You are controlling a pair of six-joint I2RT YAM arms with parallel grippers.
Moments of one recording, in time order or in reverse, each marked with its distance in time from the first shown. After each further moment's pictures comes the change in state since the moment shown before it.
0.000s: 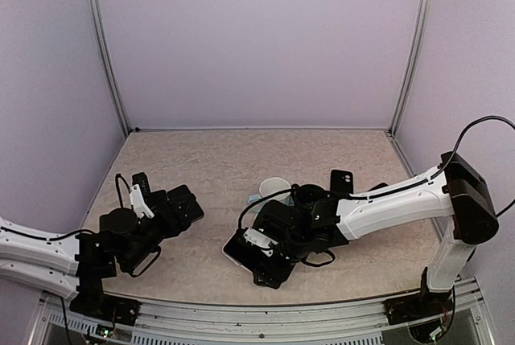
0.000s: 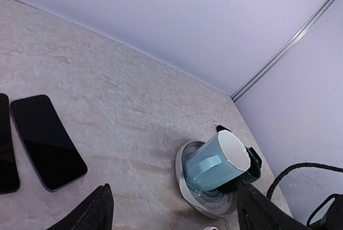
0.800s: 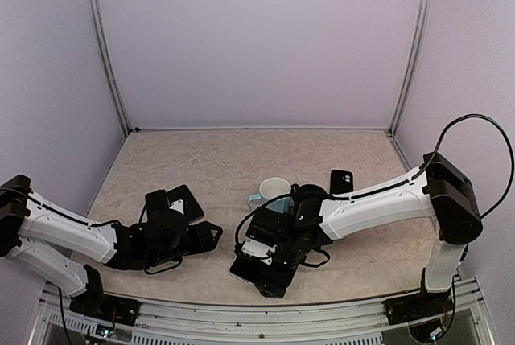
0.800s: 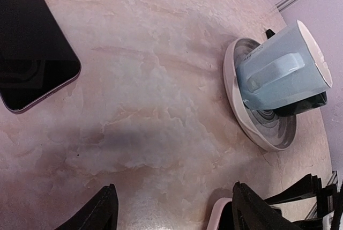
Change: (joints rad) left arm 0.073 0.419 0.137 -0.186 0.327 -0.183; right arm 0.003 0.105 0.097 -0.206 -0.043 -0.096
